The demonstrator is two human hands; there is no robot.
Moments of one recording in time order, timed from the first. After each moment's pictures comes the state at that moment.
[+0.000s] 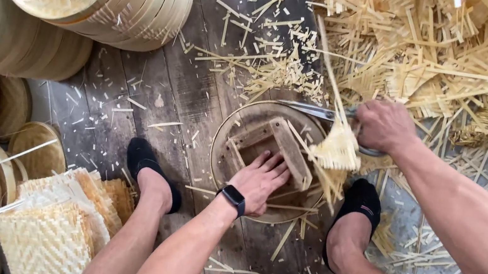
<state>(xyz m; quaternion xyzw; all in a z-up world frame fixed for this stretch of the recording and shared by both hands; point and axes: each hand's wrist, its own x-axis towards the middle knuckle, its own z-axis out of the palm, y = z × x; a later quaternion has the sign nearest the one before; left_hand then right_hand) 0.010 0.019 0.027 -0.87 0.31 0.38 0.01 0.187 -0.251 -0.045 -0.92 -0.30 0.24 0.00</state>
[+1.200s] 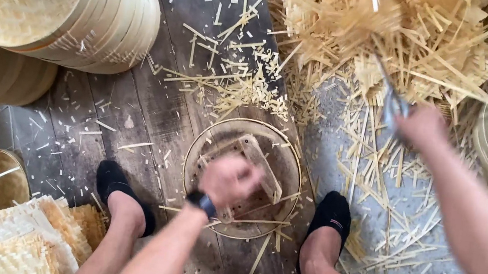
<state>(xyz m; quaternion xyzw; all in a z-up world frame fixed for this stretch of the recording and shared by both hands) 0.056 0.013 0.058 -0.91 -0.04 0.36 -0.18 0.231 -0.362 -0.042 -0.87 0.26 0.39 0.16</state>
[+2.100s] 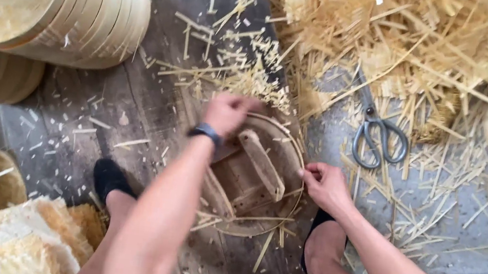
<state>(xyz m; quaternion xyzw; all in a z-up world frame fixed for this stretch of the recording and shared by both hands) 0.150 0.071 -0.079 -0.91 -0.11 0.12 -0.38 0.039 -0.238 -0.091 -0.81 0.13 0.32 0.47</state>
